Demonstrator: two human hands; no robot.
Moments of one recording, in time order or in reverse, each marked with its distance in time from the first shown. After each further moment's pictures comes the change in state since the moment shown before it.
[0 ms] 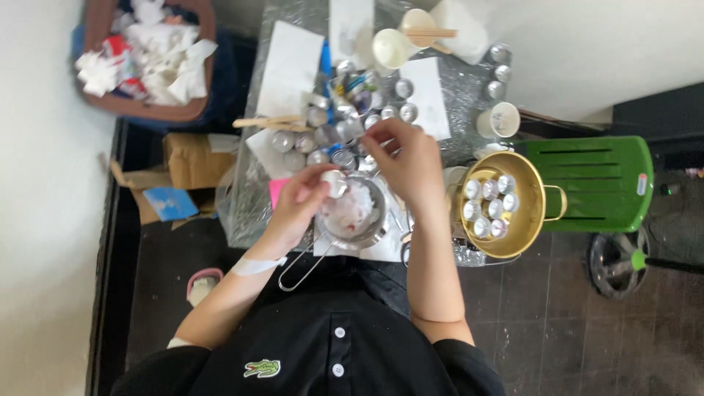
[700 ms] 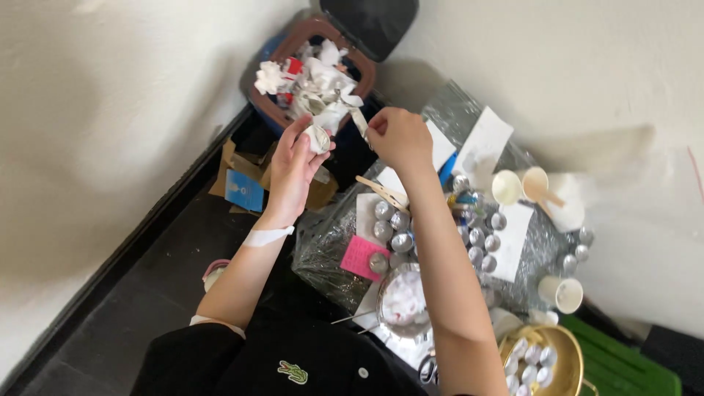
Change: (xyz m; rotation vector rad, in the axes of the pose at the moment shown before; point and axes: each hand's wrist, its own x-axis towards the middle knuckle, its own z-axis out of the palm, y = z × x) left_hand 0.011 0.095 -0.164 -0.316 0.579 0.596; right_hand 0.169 -0.102 0.202 -0.397 -0.395 -0.375
